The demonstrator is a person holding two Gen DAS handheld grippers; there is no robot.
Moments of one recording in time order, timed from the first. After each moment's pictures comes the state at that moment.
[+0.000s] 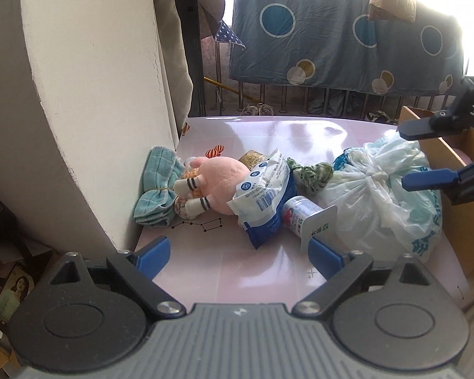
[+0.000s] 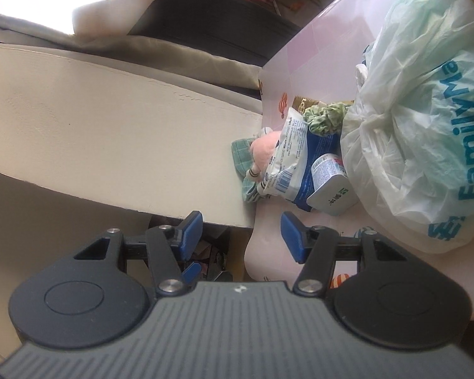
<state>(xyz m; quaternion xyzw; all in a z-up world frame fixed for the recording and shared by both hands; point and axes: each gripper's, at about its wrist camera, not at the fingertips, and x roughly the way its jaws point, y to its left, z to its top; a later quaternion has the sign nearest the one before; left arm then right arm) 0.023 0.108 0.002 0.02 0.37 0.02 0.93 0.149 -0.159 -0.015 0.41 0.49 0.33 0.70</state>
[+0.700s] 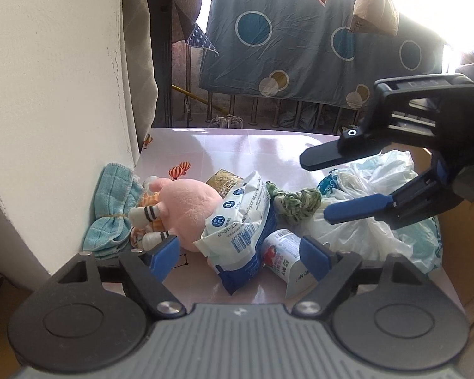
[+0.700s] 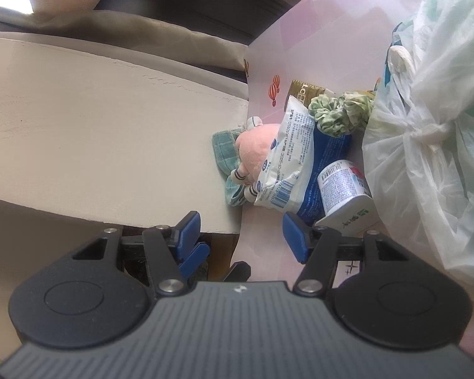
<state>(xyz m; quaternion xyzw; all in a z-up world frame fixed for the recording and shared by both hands) 0.095 0.119 -0.027 -0.02 0.35 -0.04 0.93 0.210 -0.086 -0.044 0.37 0.54 0.31 0.69</state>
